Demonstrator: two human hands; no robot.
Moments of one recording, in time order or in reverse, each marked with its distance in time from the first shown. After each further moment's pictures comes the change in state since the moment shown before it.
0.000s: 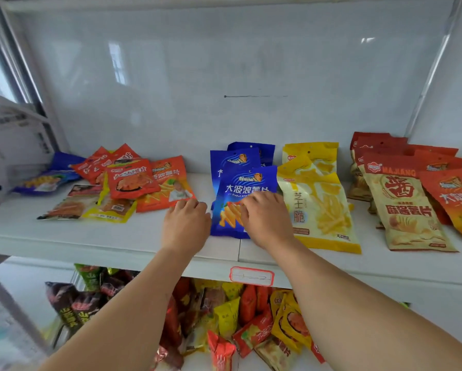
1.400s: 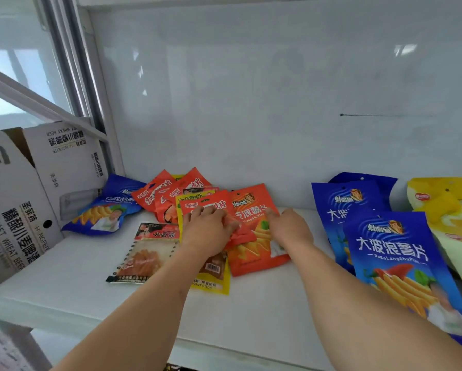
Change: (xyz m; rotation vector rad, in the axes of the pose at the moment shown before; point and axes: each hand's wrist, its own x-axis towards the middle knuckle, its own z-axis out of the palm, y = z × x) left_hand 0.146 -0.243 0.055 -0.146 -0.294 -0.085; right_hand 0.197 -0.158 0.160 0.452 -0.429 0.841
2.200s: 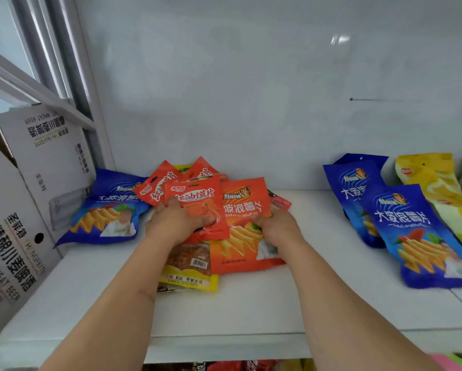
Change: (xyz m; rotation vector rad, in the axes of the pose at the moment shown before) left_hand 0.031 -0.145 -0.024 -0.324 -0.194 -0.206; right_hand -0.057 -0.060 0.075 0.264 0.003 0.004
